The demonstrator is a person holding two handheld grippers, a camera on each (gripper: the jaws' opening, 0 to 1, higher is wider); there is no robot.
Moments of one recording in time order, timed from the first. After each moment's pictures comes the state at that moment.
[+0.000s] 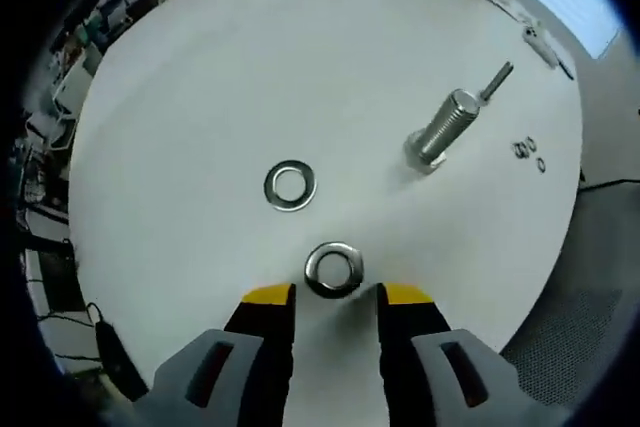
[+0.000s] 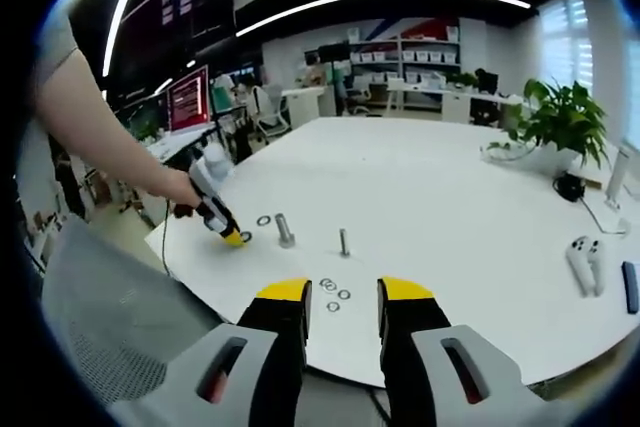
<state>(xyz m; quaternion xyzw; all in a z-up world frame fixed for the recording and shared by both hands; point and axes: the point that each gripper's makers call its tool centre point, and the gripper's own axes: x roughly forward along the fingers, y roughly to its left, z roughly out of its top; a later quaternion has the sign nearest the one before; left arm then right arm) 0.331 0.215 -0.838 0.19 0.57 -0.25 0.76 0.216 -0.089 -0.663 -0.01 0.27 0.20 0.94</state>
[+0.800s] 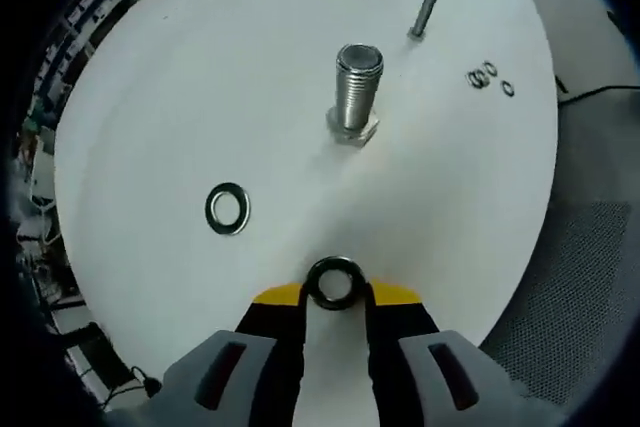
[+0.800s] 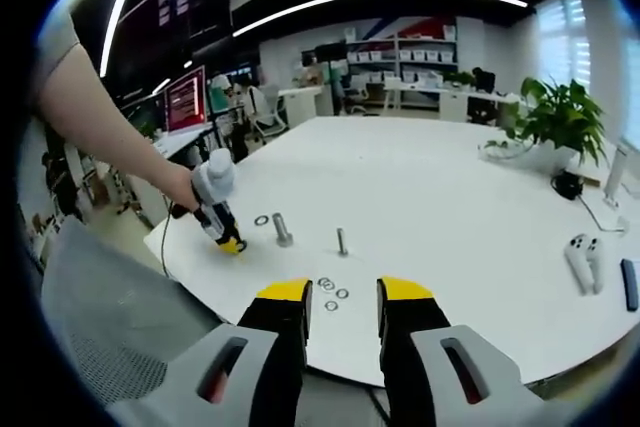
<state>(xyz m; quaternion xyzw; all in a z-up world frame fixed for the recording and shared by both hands) 0.302 0.194 -0.837 0.31 0.58 -0.35 0.67 0.216 -0.090 -0.665 -0.01 0.27 0.20 0.94</state>
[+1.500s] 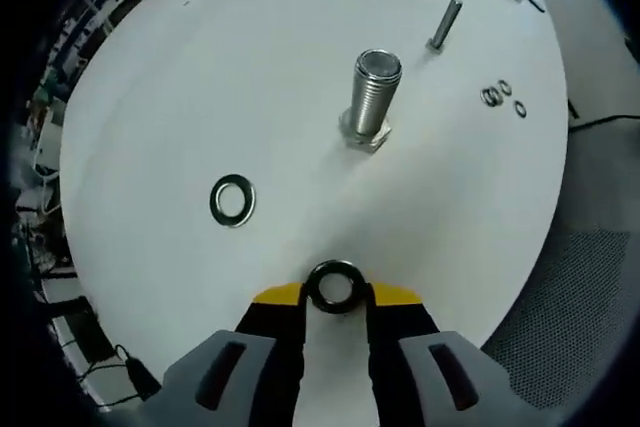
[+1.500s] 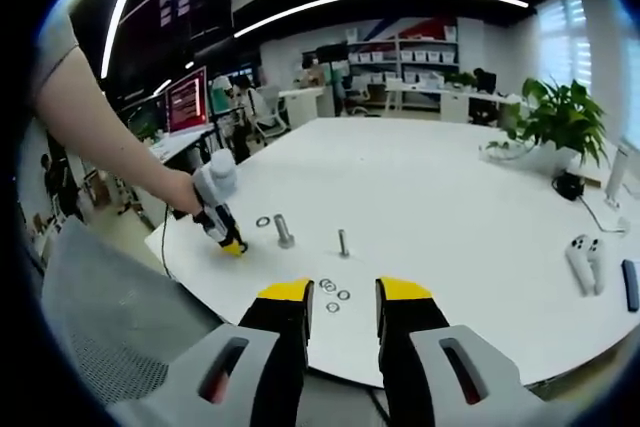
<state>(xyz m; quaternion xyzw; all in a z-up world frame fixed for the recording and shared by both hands) 0.304 0.192 -0.838 0.27 0.59 -0.30 0.70 0.216 -0.089 -0.663 -0.01 0.26 0.20 0.94</state>
